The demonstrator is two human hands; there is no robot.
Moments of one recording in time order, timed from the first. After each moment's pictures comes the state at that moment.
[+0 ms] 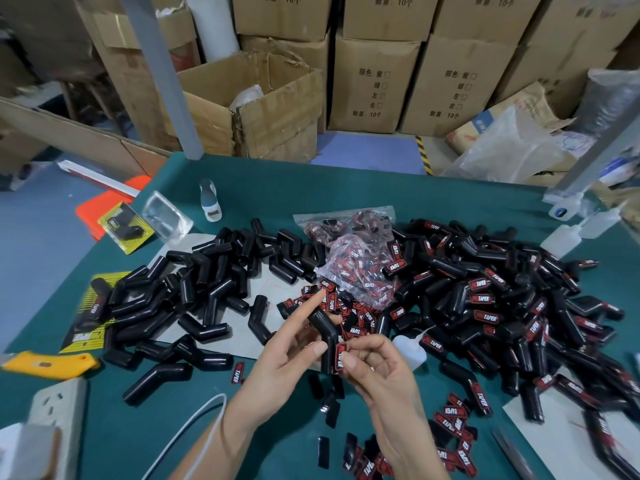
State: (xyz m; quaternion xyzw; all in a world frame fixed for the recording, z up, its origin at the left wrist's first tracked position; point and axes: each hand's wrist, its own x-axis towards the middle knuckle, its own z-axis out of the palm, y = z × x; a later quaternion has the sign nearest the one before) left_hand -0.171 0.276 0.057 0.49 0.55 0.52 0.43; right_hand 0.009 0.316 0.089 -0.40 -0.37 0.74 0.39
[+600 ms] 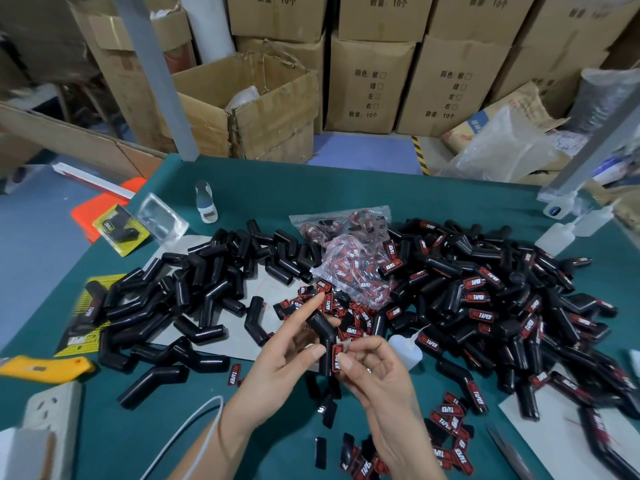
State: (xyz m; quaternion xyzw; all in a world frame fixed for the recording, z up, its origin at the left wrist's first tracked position) left_hand -0.170 0.276 0.060 0.52 0.55 0.50 0.43; right_hand 0.010 0.314 0.088 -0.40 -0.36 0.74 0.40
